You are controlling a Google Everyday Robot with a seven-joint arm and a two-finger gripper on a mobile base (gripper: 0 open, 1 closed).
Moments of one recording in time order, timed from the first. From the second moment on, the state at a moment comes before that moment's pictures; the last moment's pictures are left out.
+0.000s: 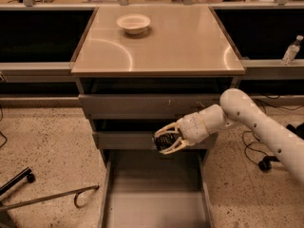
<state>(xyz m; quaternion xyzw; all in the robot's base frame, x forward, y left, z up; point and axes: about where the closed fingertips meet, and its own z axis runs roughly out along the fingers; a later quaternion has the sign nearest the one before) 0.525 -0.048 0.650 -0.76 0.37 0.31 0.43</state>
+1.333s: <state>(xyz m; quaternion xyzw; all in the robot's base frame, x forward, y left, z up) 0.550 -0.006 0.957 -0.80 0.18 0.31 0.49</state>
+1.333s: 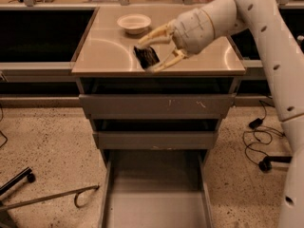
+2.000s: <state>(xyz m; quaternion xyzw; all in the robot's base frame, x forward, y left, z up) 0.572 0.001 0.980 -0.78 0.19 0.28 0.53</state>
